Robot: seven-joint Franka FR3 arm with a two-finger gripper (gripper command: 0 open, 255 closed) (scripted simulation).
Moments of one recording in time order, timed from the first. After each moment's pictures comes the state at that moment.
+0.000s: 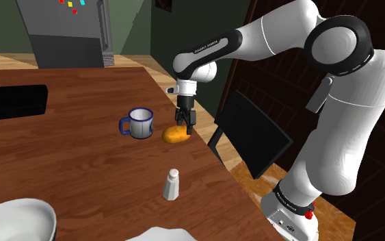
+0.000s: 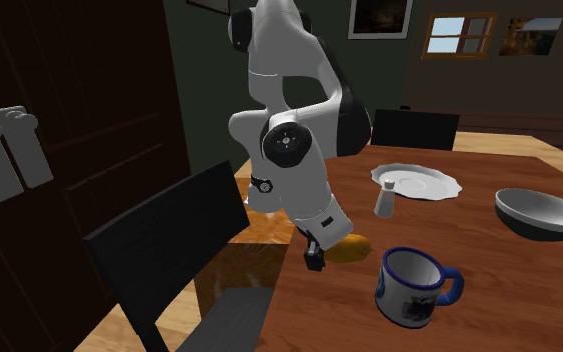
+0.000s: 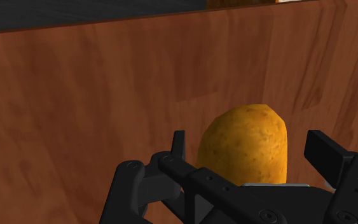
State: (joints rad) arm 0.31 0.22 -0.12 -2.06 0.38 1.86 -1.30
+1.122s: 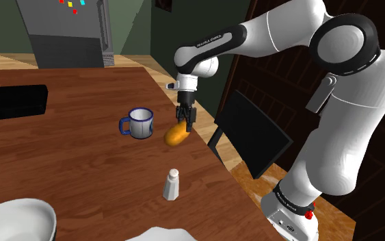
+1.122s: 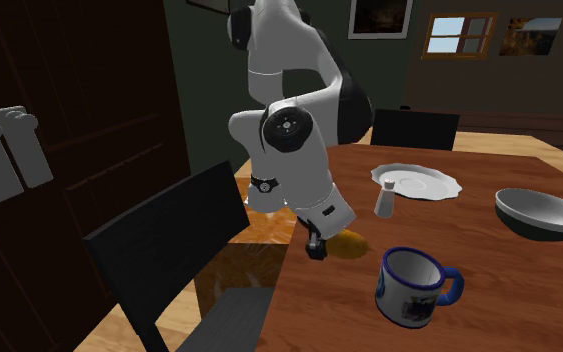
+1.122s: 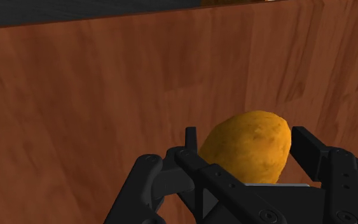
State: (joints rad) arm 0.31 0.19 -0.12 -2.04 0.37 1.81 -1.28
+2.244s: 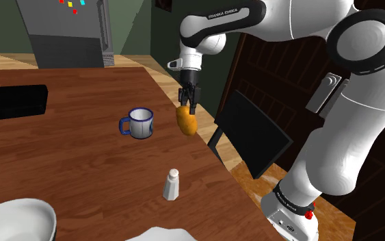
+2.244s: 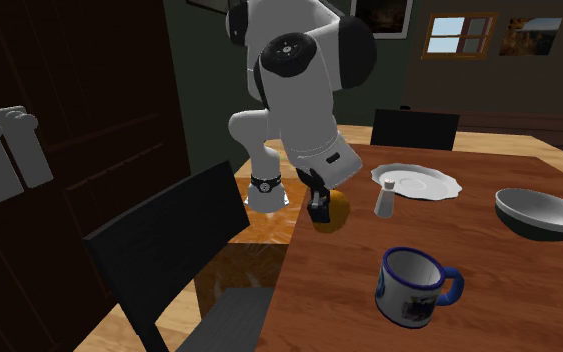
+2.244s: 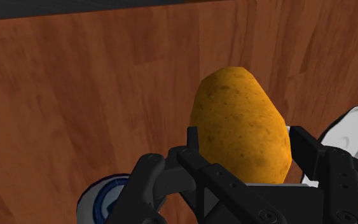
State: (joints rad) arm 0.30 0.10 -0.12 -1.93 0.34 1.62 -1.21
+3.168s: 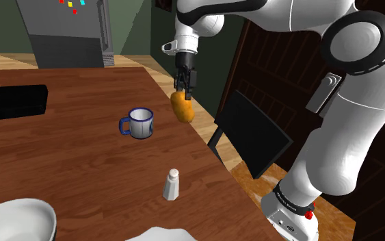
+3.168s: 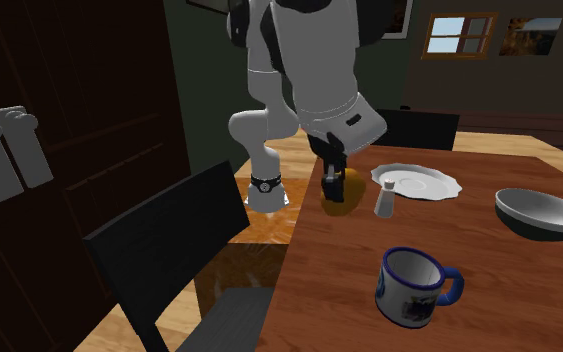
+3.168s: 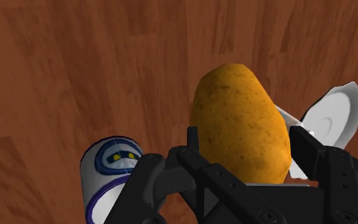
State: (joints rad) arm 0.31 0.13 -0.11 -1.73 0.35 1.47 -1.15
